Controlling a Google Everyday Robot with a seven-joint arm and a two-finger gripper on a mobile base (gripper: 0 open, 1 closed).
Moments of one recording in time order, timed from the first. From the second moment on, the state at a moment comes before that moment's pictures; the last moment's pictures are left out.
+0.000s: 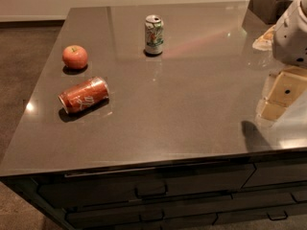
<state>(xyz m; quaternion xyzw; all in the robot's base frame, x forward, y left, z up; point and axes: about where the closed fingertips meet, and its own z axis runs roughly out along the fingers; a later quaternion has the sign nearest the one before) 0.438 -0.217 0.976 -0.60 0.78 -0.03 0.16</state>
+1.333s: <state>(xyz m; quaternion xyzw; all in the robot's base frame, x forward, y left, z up) 0.590 -0.185 0.986 -0.53 0.83 0.02 0.20</state>
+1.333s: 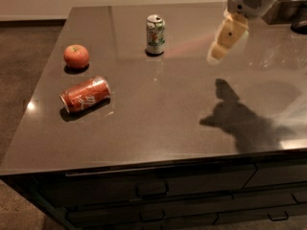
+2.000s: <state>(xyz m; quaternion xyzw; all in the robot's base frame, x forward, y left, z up) 0.715 -0.129 0.981 -0.47 0.84 0.05 0.27</state>
